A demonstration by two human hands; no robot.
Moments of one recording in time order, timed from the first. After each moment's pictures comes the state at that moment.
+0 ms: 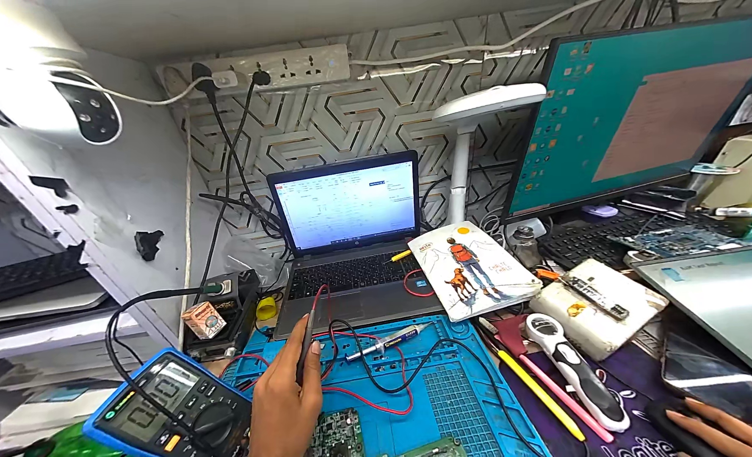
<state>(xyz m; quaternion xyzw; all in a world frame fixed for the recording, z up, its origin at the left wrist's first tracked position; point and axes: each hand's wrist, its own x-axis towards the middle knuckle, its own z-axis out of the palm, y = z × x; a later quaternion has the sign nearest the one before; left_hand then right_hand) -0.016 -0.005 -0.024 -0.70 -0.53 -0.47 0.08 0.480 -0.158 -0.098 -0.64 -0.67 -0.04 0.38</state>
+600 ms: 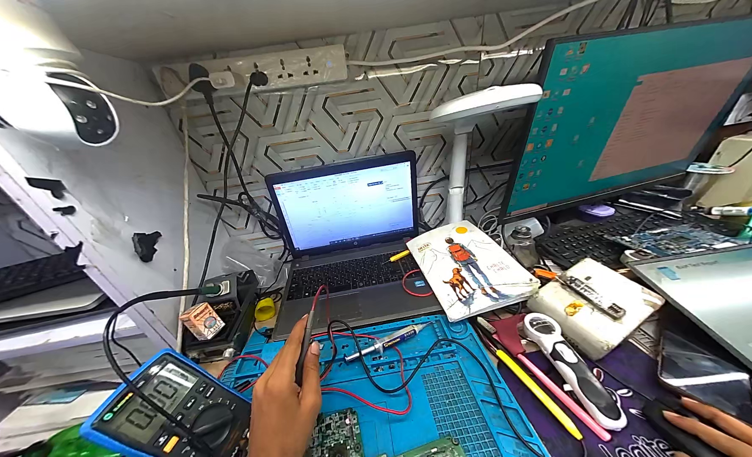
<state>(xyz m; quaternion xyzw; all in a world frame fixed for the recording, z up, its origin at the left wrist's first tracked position) -0.017 -0.004 -0.026 -0.70 -0.52 -0.48 0.09 0.480 -0.157 -0.099 -0.64 -0.67 -0.03 0.39</state>
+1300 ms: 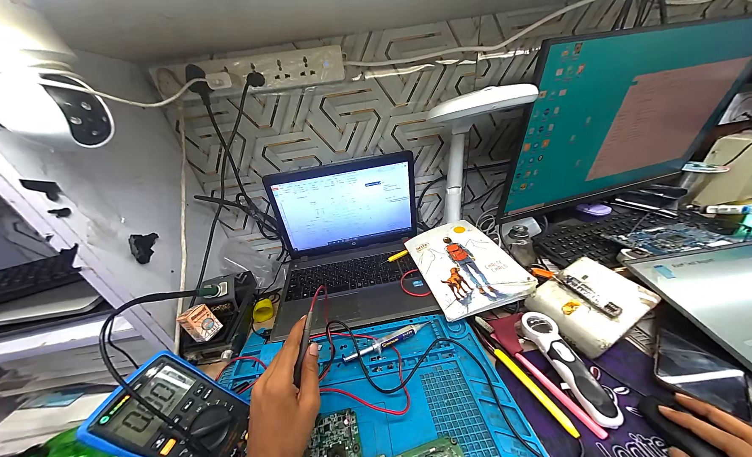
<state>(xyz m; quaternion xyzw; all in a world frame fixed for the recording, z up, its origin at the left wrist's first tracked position) -0.015 -0.004 -0.025 -0.70 -0.53 -0.47 0.08 0.481 -0.156 -0.099 -0.63 -0.67 -0.03 0.39</state>
